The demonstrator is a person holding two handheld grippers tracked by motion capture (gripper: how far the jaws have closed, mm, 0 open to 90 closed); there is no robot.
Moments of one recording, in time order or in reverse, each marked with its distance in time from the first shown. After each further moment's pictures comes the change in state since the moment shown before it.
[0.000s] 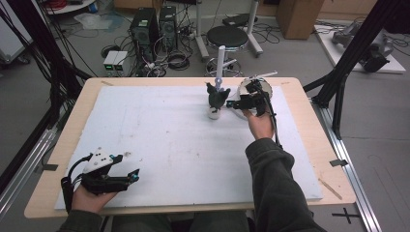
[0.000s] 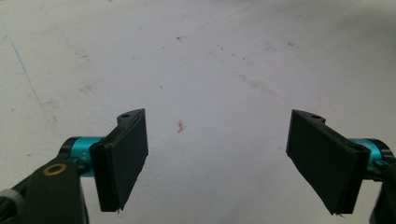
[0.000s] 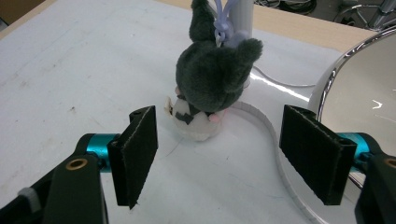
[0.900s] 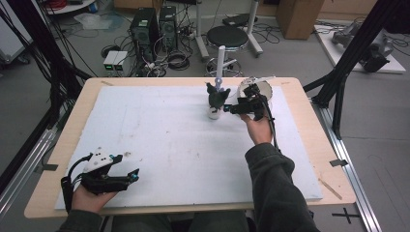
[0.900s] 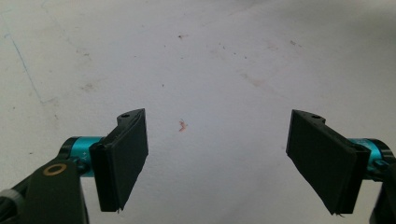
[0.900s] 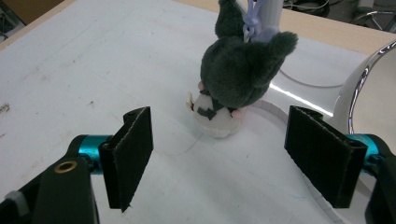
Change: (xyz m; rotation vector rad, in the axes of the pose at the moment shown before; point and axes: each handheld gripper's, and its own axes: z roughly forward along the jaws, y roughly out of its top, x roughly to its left) left arm 0.001 -0.001 0.000 0.007 0.001 0.001; right arm 0.013 -0.009 -0.001 -0.015 0.043 -0.022
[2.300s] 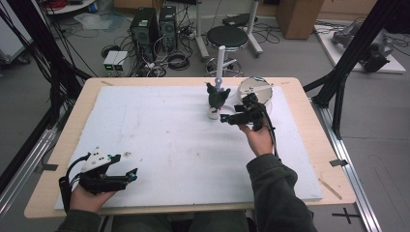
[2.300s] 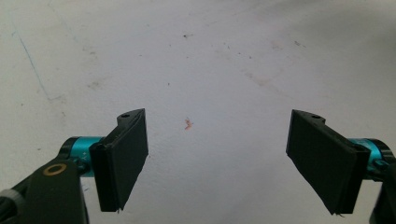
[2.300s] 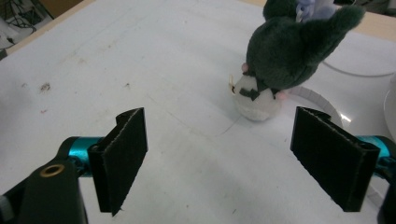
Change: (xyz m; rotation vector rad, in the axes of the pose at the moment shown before) left arm 0.004 0.000 -0.002 -0.002 0.008 -0.009; right arm 0.026 -0.018 -0.011 0.002 0.066 -0.033
